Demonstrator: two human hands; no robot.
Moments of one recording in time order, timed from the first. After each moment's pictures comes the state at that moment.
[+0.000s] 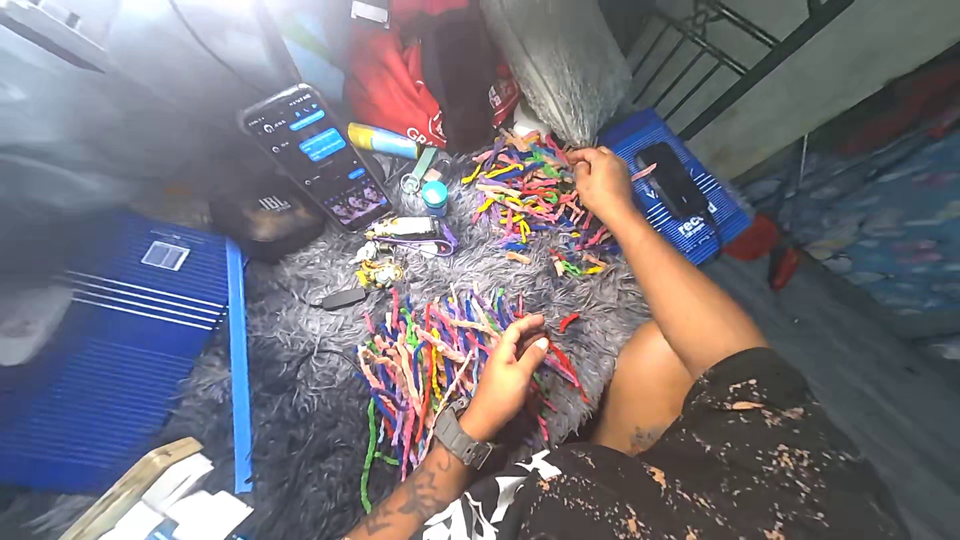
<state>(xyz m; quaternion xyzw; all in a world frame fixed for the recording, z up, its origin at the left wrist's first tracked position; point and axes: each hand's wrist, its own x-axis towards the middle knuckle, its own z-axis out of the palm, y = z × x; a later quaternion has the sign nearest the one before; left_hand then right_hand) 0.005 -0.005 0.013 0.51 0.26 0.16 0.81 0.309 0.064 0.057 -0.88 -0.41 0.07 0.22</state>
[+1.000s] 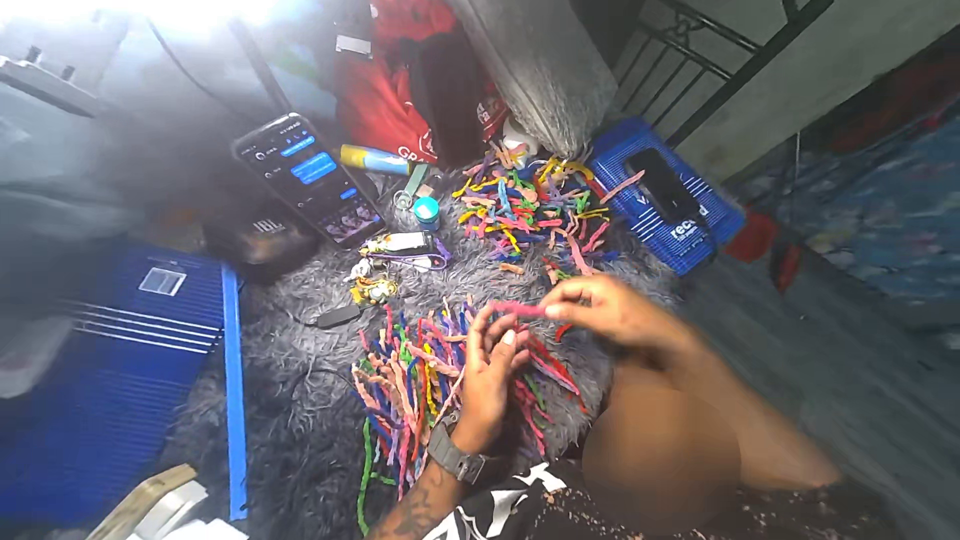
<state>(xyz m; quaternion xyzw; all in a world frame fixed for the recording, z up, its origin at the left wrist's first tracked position) 0.006 -0.005 0.017 0.38 0.29 0.30 0.82 0.206 -0.060 0.091 -0.68 -0.54 0.39 0.31</state>
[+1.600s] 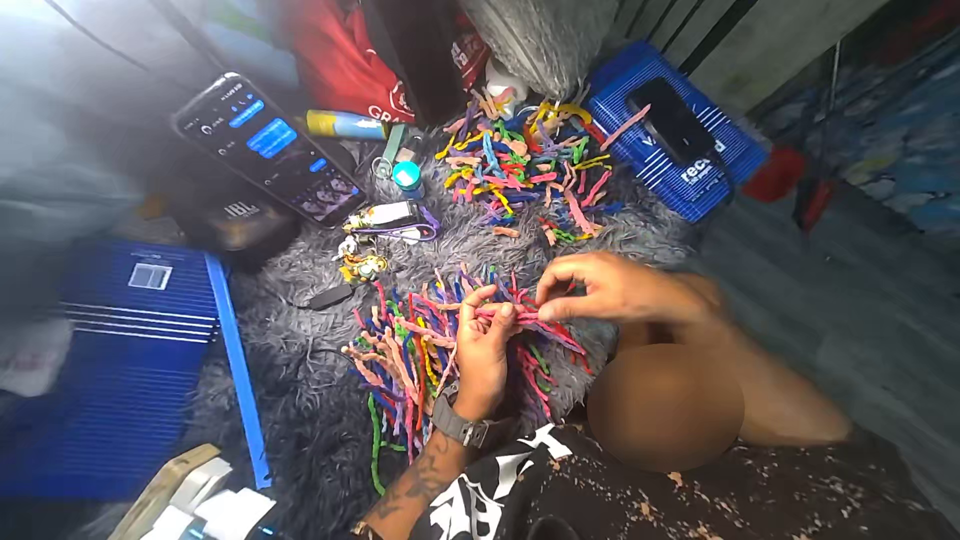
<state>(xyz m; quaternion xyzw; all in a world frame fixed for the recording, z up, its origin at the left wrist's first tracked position) 0.006 -0.009 0.014 0.36 0.32 0.34 0.80 0.197 -0.071 0.083 -0.64 -0.60 0.38 0.28</state>
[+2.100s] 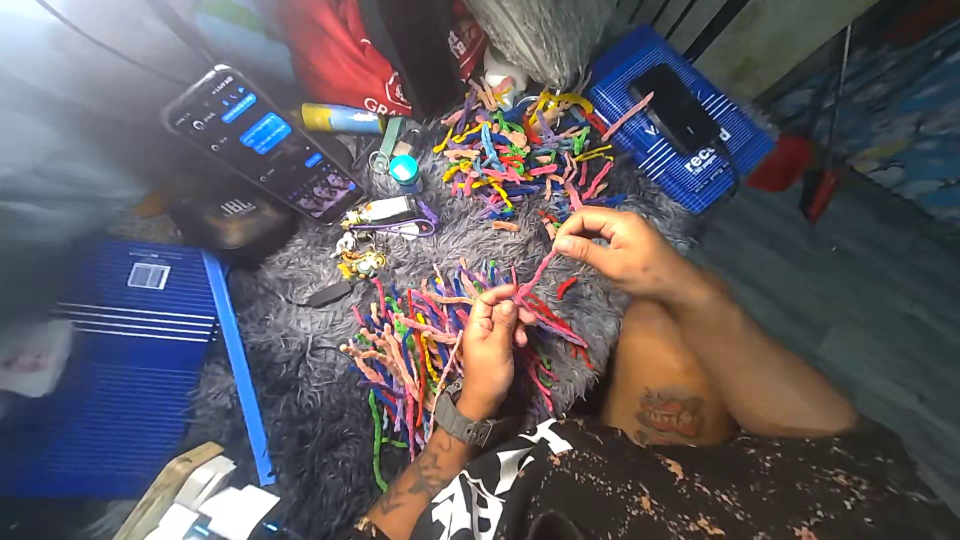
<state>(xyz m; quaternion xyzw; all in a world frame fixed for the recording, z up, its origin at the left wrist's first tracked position) 0.003 -0.011 0.009 0.44 0.26 0.31 0.80 0.203 -0.066 0.084 -0.68 -0.54 0.26 0.43</state>
